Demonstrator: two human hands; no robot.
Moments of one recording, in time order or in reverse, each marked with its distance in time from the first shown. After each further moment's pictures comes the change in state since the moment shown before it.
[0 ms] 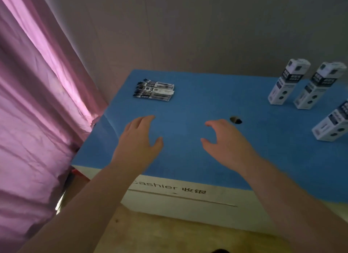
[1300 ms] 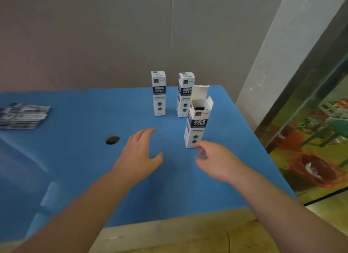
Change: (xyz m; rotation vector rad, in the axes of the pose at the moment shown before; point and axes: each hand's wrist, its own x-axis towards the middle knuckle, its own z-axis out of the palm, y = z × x) left_hand 0.058 0.321 0.236 -0.120 -0.300 0.227; right_hand -0.052 0.338 -0.179 -0.010 -0.092 0.326
